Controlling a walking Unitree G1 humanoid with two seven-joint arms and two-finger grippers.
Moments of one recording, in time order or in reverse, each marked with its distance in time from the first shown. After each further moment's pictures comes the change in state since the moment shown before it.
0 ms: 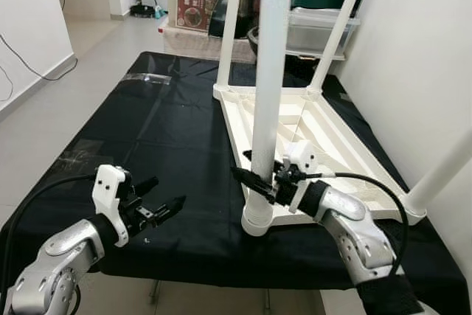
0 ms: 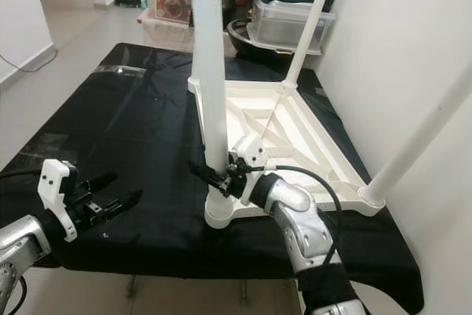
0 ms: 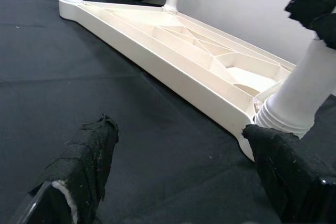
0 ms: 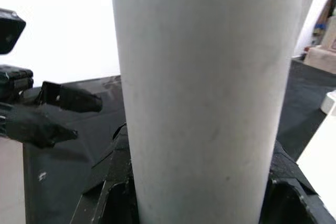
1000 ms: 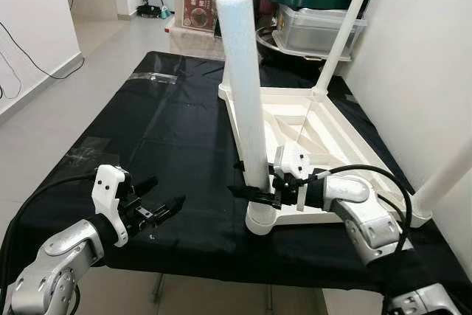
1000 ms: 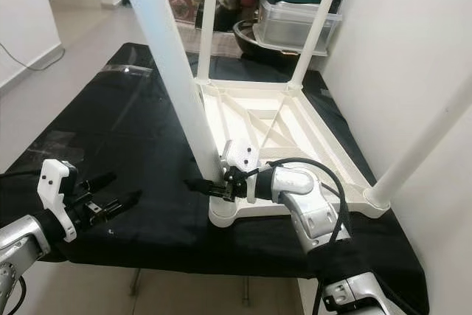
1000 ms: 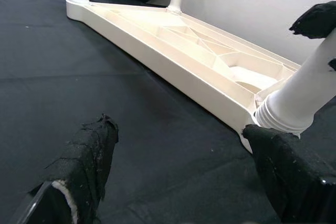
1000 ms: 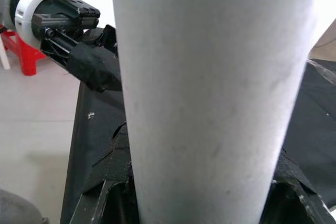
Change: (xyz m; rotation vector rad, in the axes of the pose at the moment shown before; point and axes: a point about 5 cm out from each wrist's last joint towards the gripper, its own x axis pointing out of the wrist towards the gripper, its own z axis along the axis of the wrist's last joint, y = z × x) left arm -0.001 0.000 0.001 0.009 -0.002 -0.001; right arm 0.005 -0.014 0.015 -0.229 0.150 0.295
